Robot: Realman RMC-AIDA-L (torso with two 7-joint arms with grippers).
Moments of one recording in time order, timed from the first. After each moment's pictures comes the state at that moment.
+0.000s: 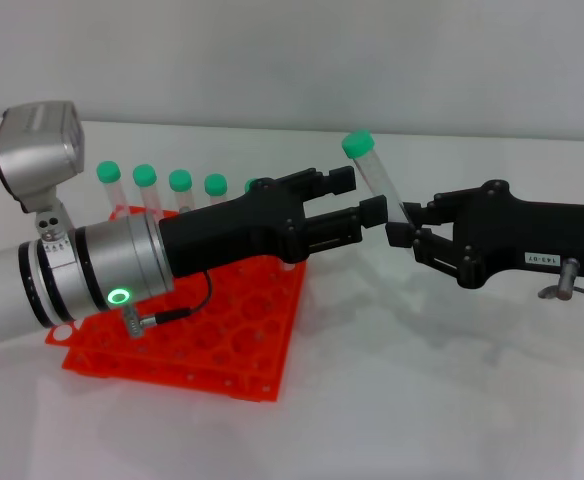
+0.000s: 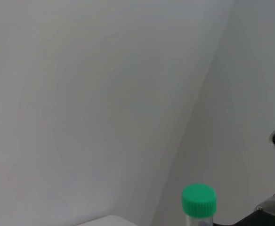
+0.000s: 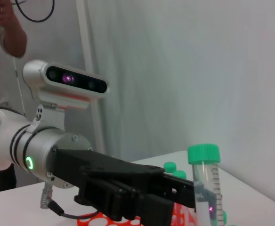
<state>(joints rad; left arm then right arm) -0.60 -2.08 1.13 0.46 -1.82 -1.45 1.77 0.34 2.01 -1.41 -1.25 1.59 1.18 -1.45</state>
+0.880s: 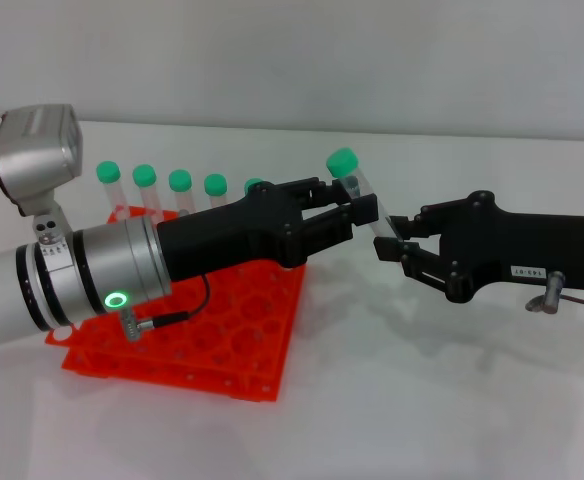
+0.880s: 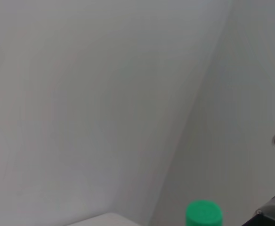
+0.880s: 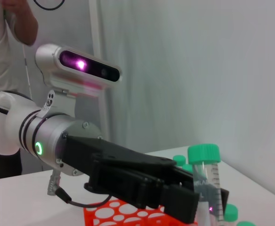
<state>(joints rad) -0.60 -2.08 1.13 0.46 -1.82 -1.46 1.78 0.34 2.01 -1.46 -1.24 1.58 1.16 -1.49</state>
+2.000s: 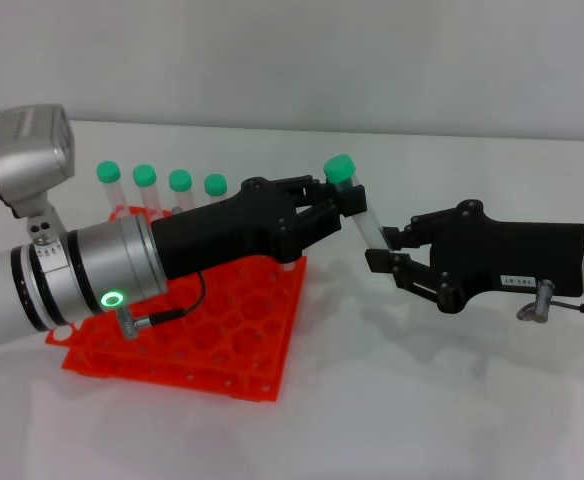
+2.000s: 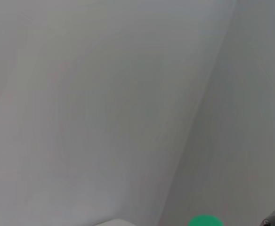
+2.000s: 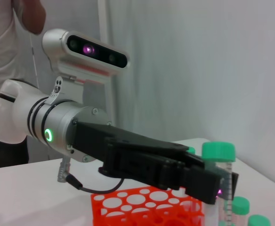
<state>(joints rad) -0.59 -2.08 1.12 0.46 -1.83 -1.46 1.80 0.35 2.01 -1.48 -1.23 1.56 1.15 -1.49</state>
